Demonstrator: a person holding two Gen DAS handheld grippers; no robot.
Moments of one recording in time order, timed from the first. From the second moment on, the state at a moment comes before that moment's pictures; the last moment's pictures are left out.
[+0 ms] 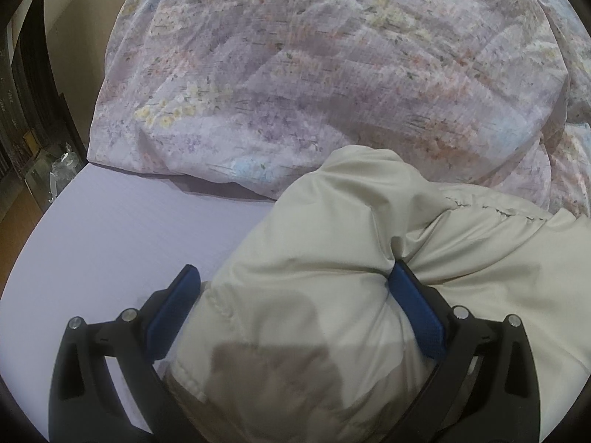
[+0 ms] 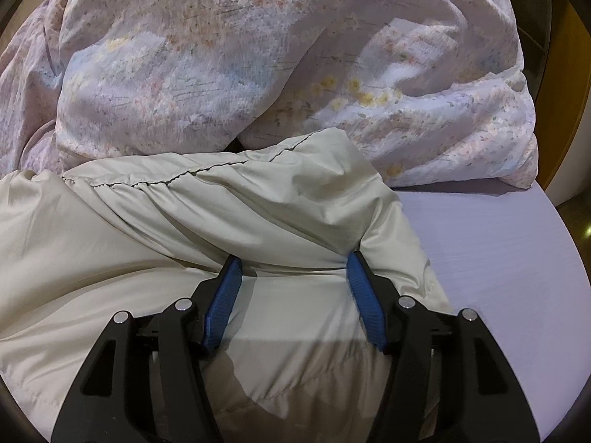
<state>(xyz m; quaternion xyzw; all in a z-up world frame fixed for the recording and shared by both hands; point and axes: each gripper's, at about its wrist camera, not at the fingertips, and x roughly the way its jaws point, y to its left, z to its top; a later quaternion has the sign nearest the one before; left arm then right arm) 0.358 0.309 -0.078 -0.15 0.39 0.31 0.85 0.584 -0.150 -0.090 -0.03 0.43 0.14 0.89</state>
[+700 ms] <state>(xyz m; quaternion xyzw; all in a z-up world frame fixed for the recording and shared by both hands) 0.213 0.293 -0.026 -0.20 0.38 0.27 0.86 0.493 -0.281 -0.072 0.24 0.53 0.12 0.81</state>
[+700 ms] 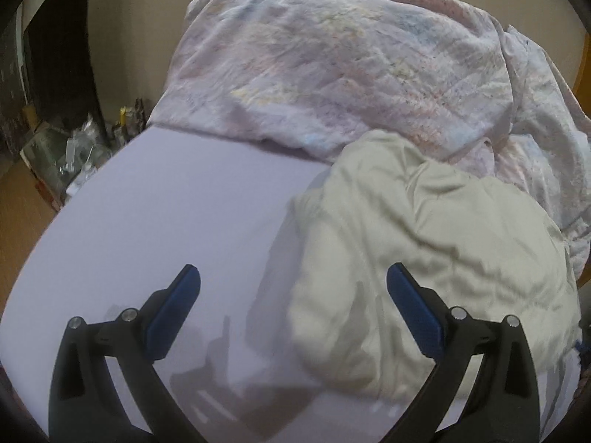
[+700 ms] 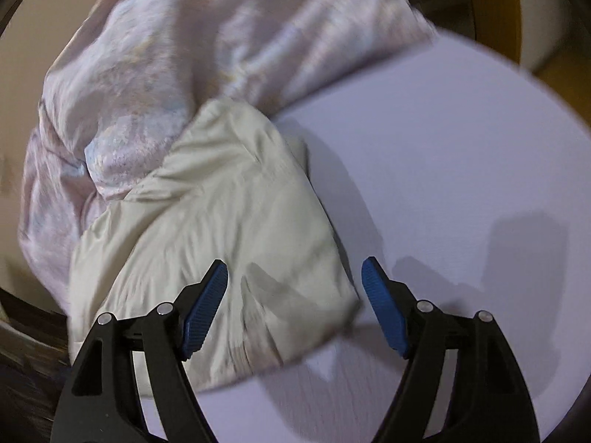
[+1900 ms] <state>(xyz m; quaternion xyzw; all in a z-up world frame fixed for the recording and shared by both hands) 0.090 0.272 -0.045 -0.39 0.33 0.18 0.84 0.357 -0.296 -0.087 0.41 0.51 0.27 0.71</state>
